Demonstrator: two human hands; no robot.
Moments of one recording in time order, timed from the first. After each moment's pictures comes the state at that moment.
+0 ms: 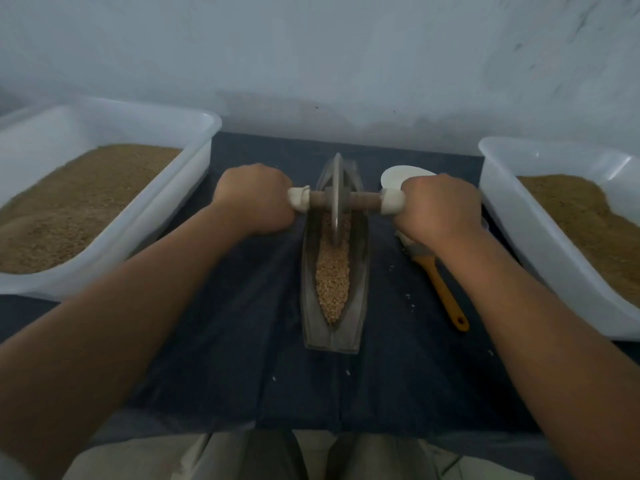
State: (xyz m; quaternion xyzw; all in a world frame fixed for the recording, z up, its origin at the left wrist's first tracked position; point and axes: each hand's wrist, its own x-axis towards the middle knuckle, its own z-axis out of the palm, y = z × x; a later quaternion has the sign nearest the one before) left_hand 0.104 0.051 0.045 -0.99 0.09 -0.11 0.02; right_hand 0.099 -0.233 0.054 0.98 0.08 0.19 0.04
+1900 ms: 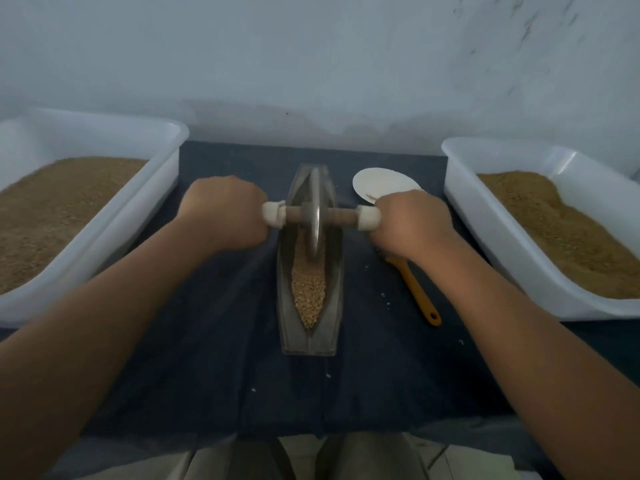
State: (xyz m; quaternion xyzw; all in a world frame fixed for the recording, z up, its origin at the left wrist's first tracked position) left_hand 0.093 0.054 0.046 -0.98 0.12 -0.13 0.07; right_hand 0.085 -0.243 0.051 0.99 0.08 0.10 0.04
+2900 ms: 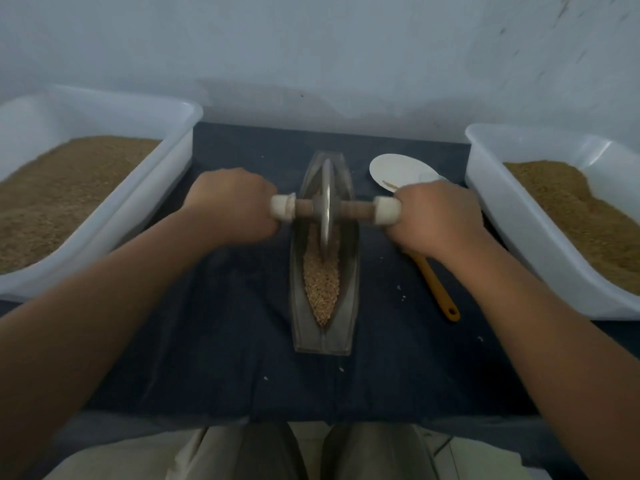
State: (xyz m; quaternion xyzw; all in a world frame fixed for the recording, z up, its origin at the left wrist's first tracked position) left_hand 0.080 0.064 0.038 -0.98 0.14 -0.13 0.05; right_hand 0.068 -0.245 0.052 0.98 0.11 0.13 0.05
